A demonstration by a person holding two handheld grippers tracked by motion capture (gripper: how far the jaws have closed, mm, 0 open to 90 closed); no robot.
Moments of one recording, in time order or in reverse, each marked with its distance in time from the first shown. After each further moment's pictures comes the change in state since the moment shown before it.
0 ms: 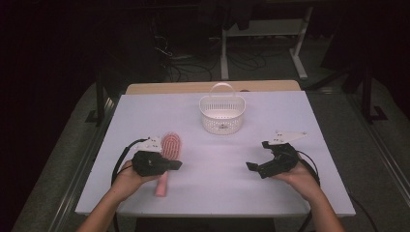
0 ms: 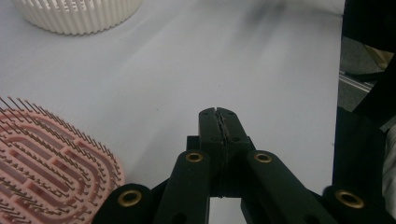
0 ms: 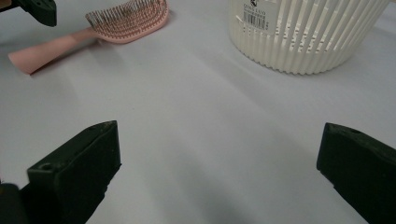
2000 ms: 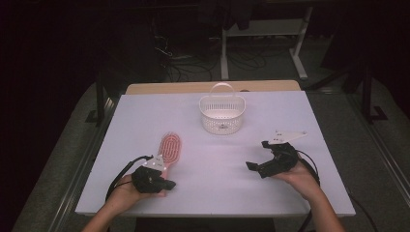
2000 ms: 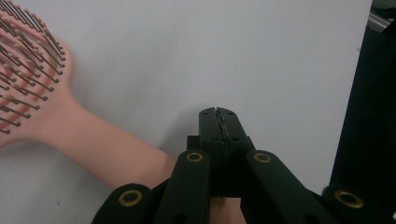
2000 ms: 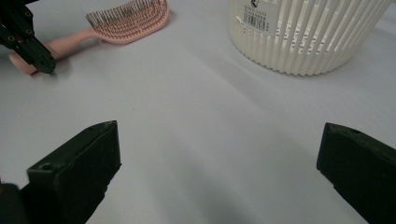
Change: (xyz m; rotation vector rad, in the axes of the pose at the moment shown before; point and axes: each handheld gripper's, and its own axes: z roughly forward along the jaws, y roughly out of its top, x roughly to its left) left arm -0.015 -0.039 0.013 0.255 0.015 -0.013; right arm -0.001 0.001 0.001 0.001 0.003 -0.001
